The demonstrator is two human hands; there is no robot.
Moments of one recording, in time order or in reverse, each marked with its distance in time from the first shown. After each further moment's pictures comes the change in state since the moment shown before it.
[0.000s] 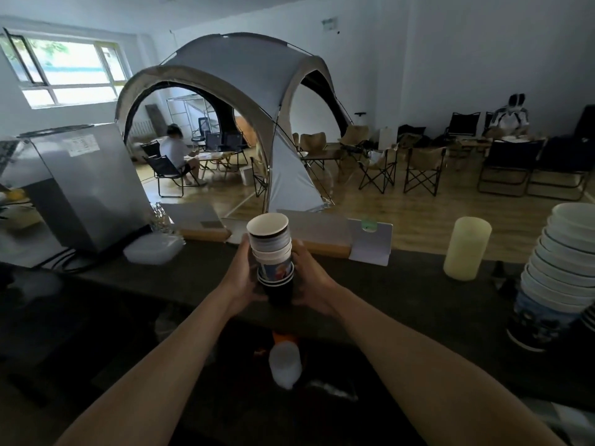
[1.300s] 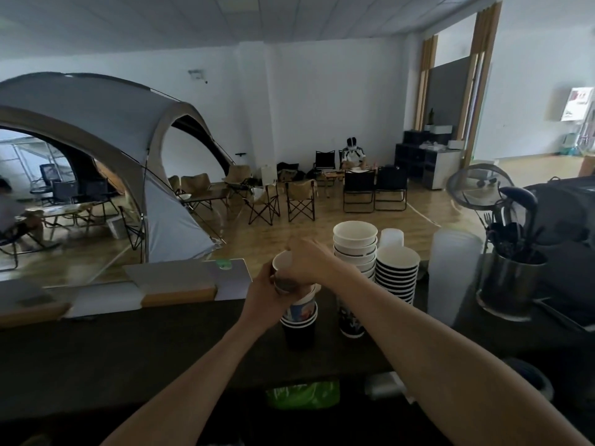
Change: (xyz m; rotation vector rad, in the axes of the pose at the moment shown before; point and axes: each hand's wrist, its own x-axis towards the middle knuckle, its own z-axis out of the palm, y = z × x) left_hand -0.025 -0.060 0.287 0.668 -0.241 0.726; right_hand -0.213 -0.092 -0.182 -1.359 0.760 -0.198
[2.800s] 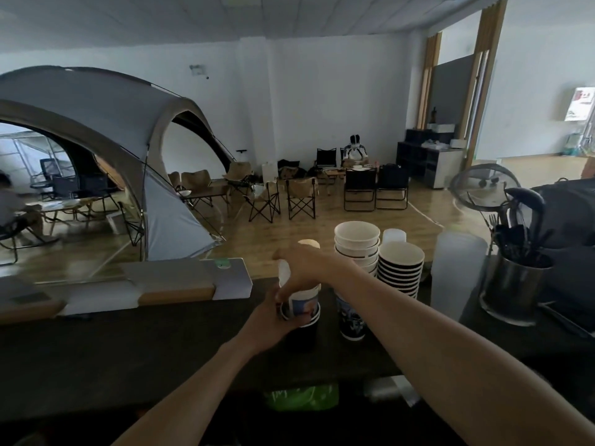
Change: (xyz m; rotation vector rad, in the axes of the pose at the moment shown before) left_hand -0.006 -0.042 0.012 -0.008 -0.324 -0.075; right_hand 0.013 0.008 0.002 -0.129 -0.219 -0.166
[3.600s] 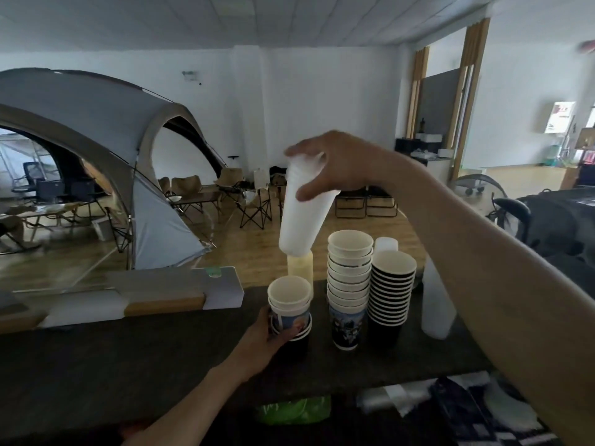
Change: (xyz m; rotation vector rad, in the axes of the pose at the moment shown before) left_hand -0.010 -0.015 0.006 -0.055 -0.041 -0.016; right_hand -0.060 0.008 -0.163 0.061 0.368 -0.078
